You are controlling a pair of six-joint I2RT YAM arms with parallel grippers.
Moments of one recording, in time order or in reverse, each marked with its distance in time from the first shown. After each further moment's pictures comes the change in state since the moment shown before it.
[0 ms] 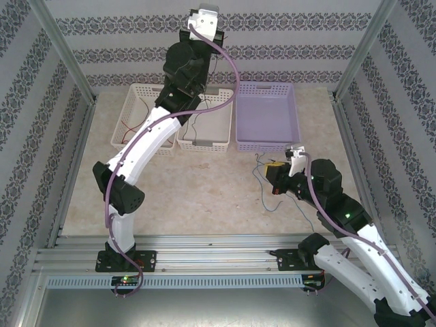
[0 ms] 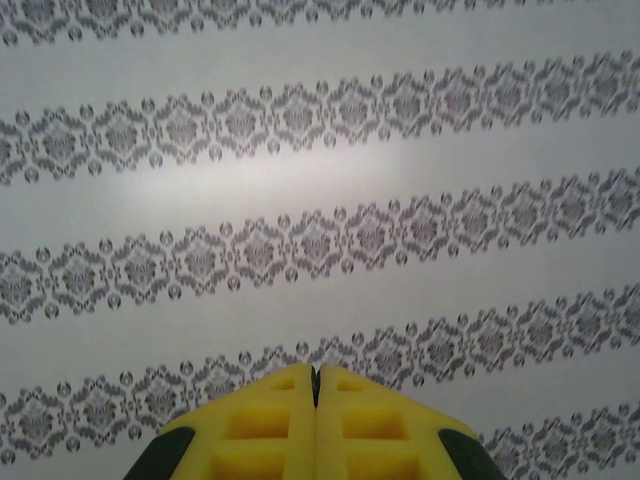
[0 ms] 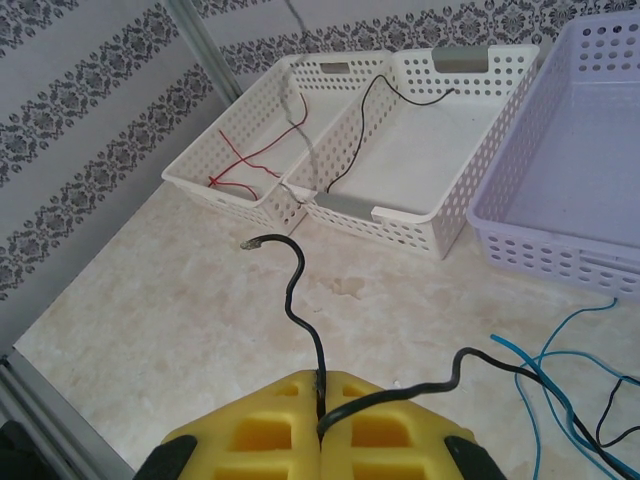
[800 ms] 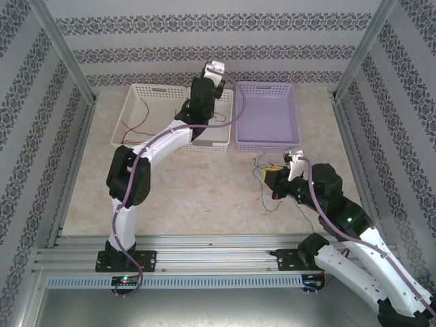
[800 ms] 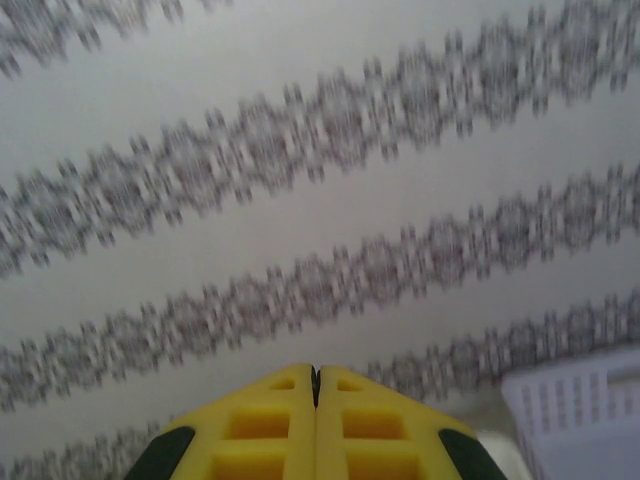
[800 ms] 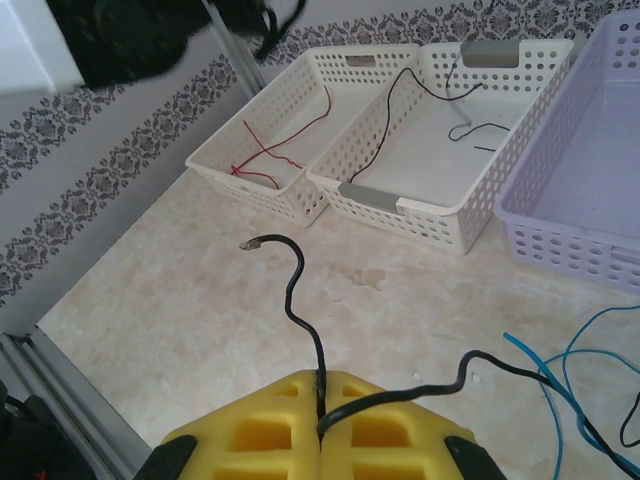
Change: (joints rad) left arm 0.050 0.088 -0.495 0.097 -0.097 -0.107; right arm 0.052 -0.035 -0.018 -0.008 0.005 0.000
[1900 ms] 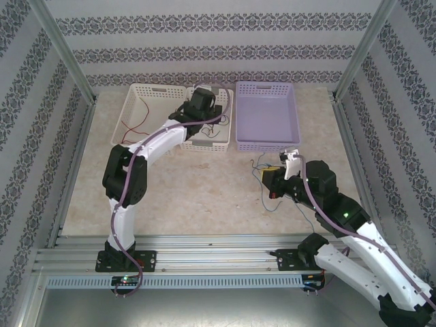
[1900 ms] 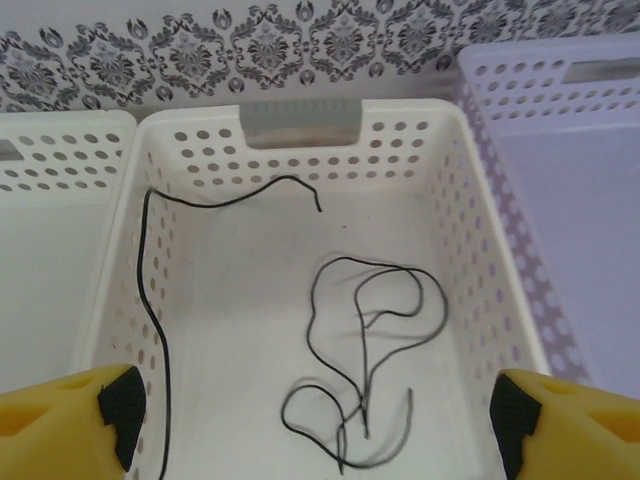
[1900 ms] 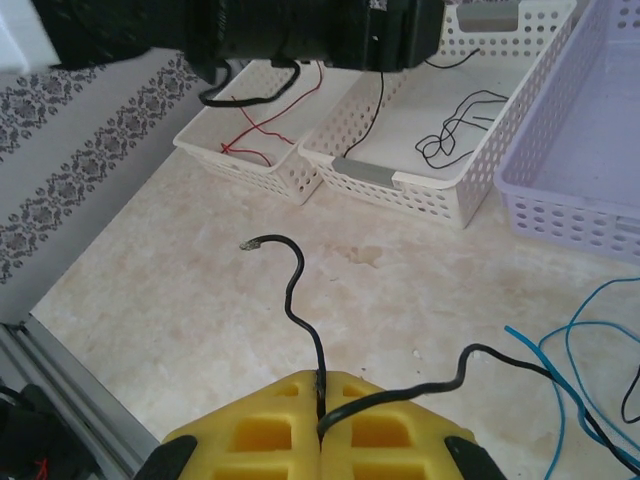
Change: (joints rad) left arm 0.051 -0.033 -0.011 -0.650 0.248 -0.533; right arm 0.024 0.067 0.032 -0.032 0.019 0.032
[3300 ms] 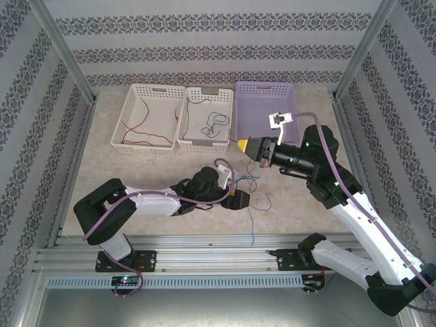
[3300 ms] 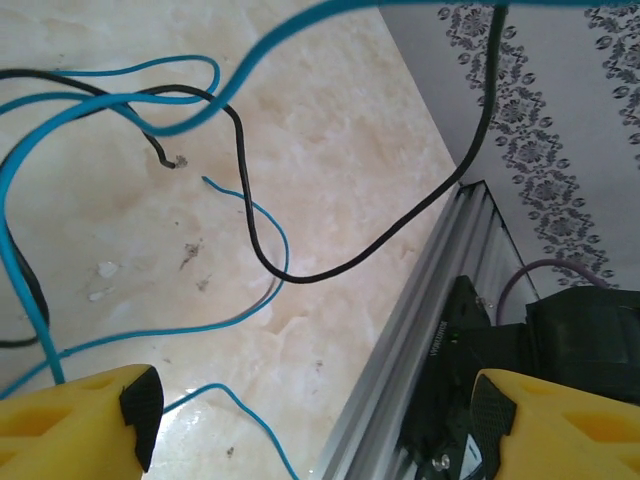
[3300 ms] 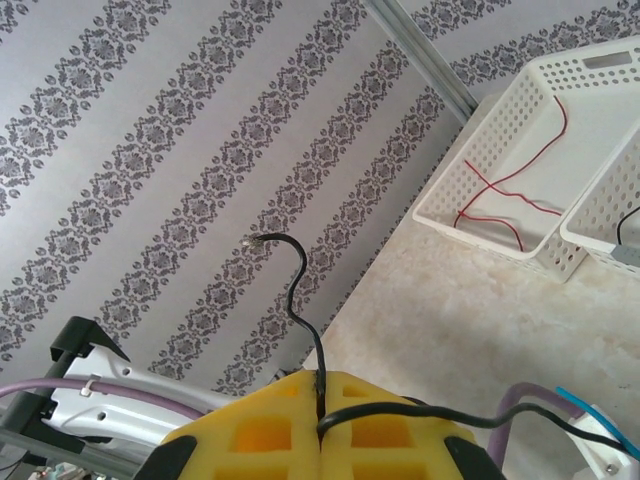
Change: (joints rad) left arm -0.419 -0.389 -0.999 0.754 0.691 -0.465; right arm -0.091 0.275 0.269 0.287 -0.439 0.347
